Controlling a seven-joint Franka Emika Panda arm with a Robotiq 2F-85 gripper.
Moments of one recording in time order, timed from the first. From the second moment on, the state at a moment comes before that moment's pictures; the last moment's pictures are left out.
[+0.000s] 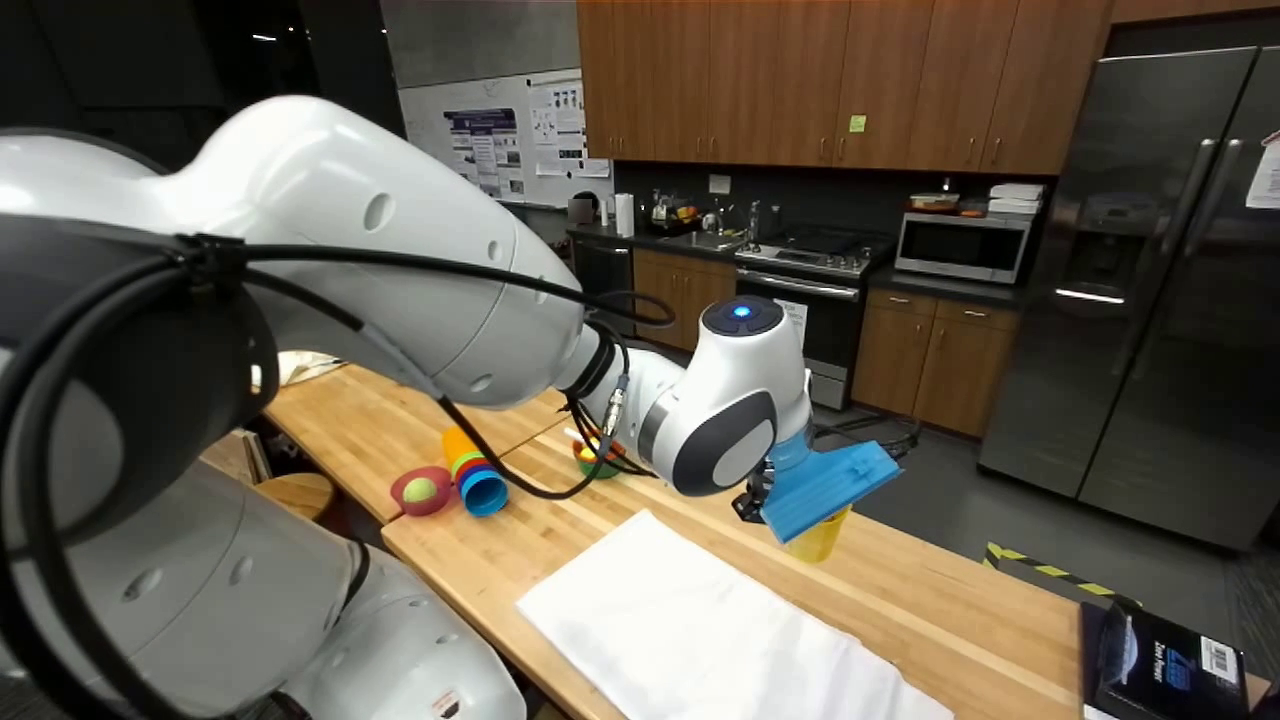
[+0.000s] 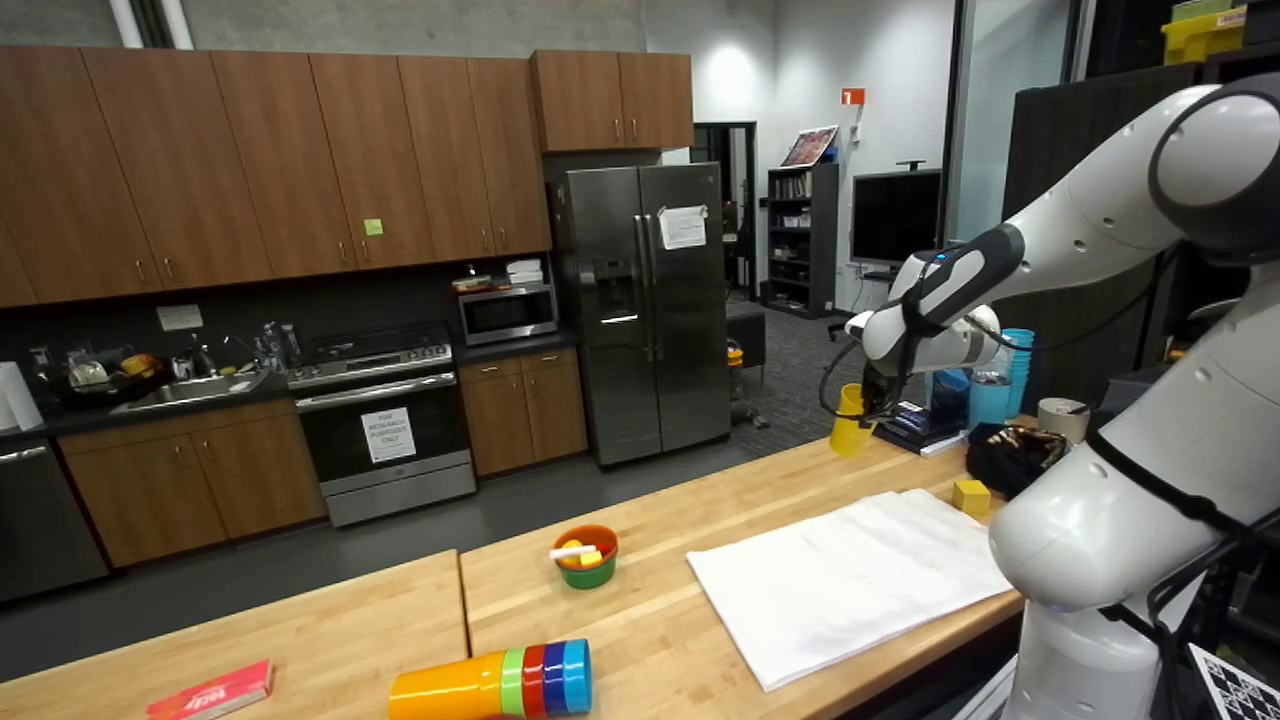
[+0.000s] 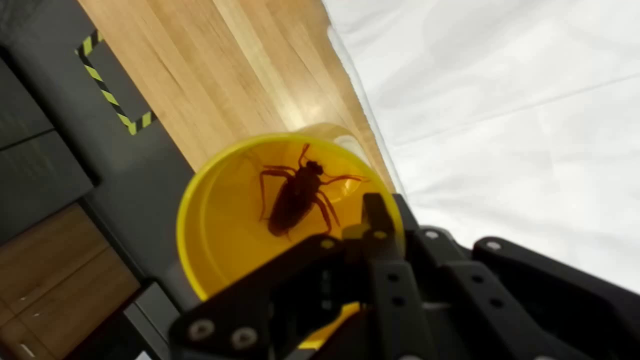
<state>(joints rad) -0.19 -0.47 -0.34 -2.76 -0.13 2.72 -1.29</state>
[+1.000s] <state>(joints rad) -0.02 -0.54 -0.11 -2.77 -0.22 2.65 -1.30</state>
